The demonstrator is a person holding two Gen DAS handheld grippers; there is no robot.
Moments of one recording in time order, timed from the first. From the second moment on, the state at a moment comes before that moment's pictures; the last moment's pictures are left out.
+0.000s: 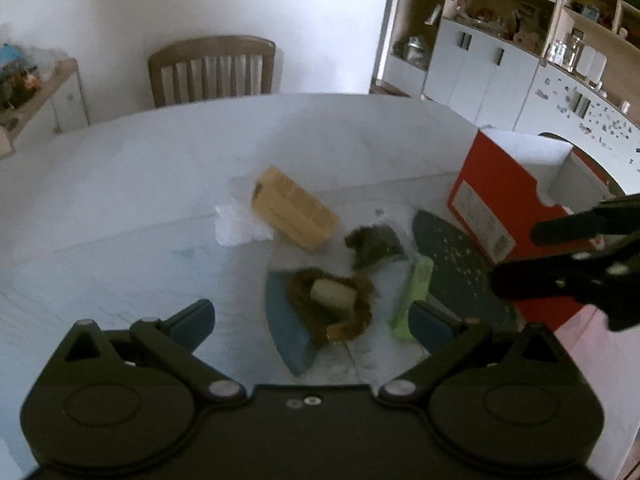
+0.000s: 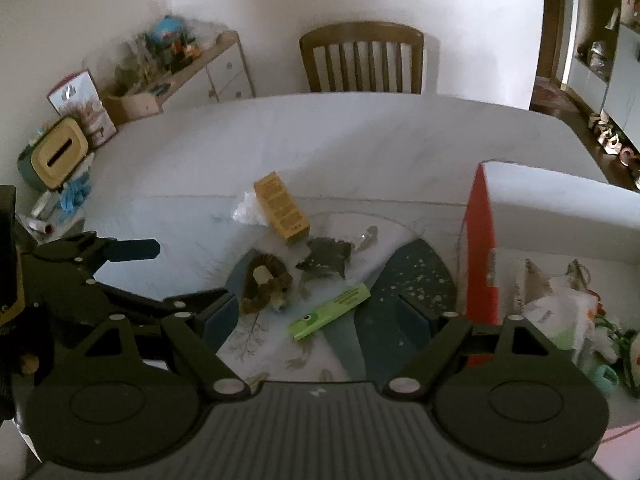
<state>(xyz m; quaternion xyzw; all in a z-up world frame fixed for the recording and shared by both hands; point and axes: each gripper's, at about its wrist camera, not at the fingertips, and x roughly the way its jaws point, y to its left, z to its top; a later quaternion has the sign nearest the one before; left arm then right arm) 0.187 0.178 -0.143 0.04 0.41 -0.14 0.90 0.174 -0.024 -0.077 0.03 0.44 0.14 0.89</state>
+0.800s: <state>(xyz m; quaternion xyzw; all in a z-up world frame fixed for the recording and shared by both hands) 0.185 0.144 -0.172 0.12 0.39 -0.17 0.90 0.235 -0.010 -0.148 0.02 0.52 0.09 0.85</state>
